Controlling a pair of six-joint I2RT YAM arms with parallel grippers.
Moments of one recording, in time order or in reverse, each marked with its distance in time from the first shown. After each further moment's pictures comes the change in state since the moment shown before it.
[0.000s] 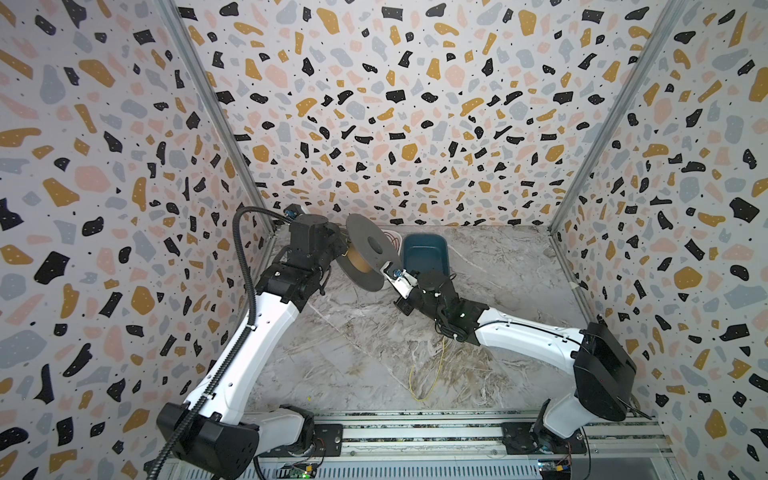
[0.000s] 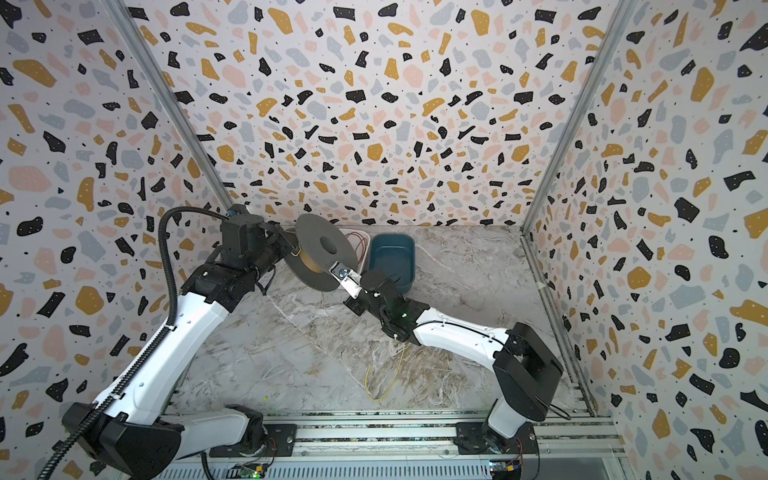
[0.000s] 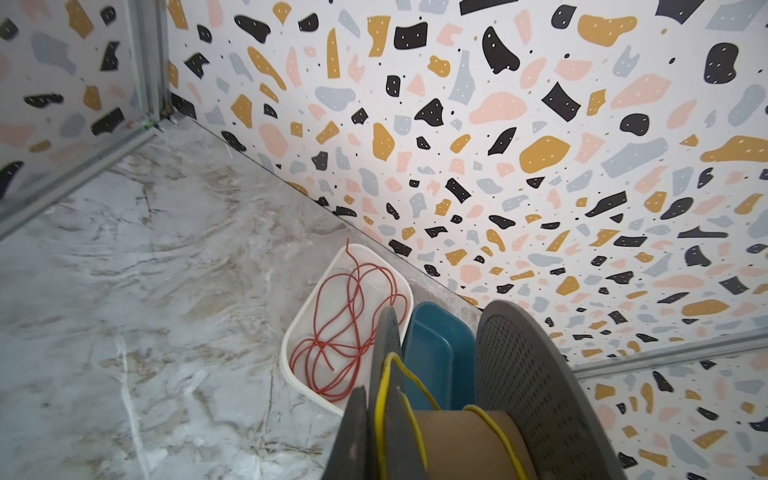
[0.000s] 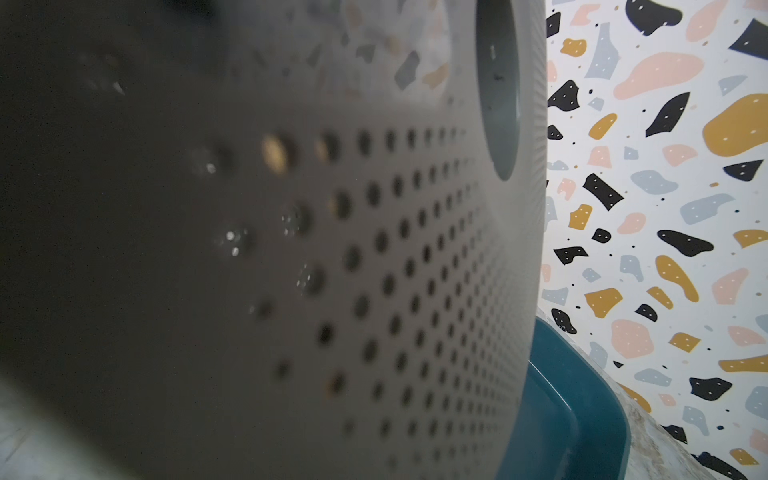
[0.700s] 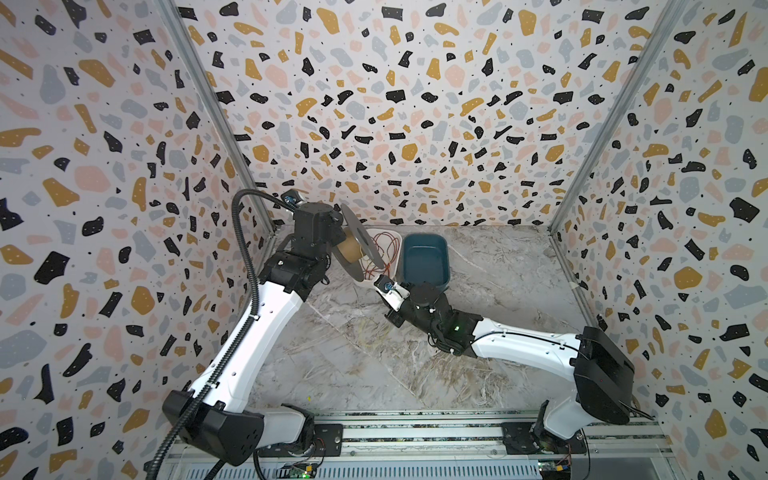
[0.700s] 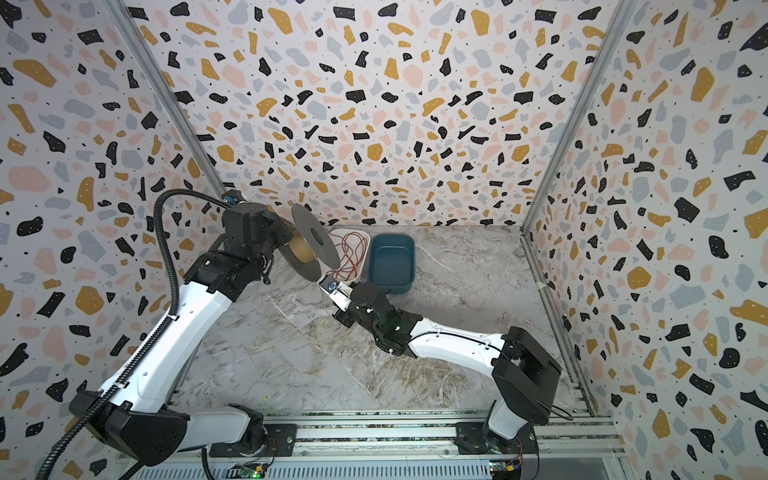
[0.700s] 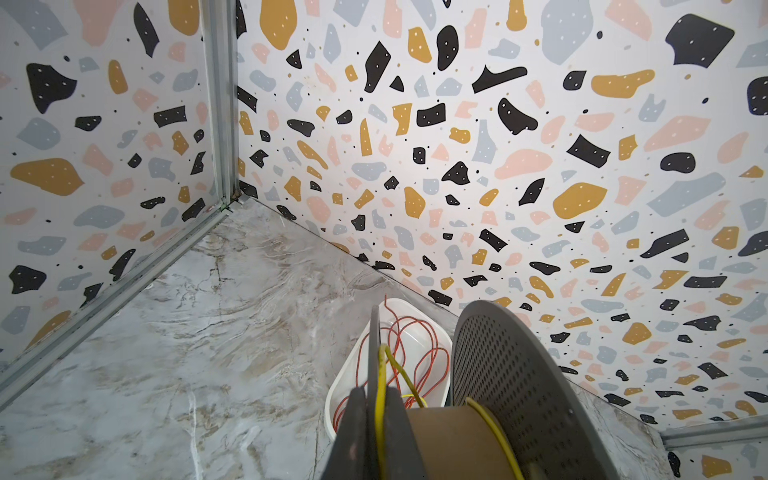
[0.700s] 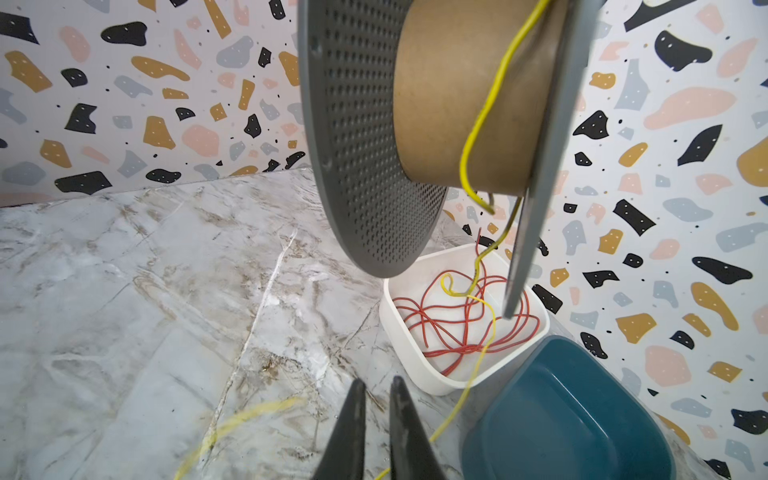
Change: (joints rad) left arm -0.026 0.065 0.134 -0.035 -0.174 0.107; right arm 0.073 -0.022 -0.058 0.083 0.048 0.012
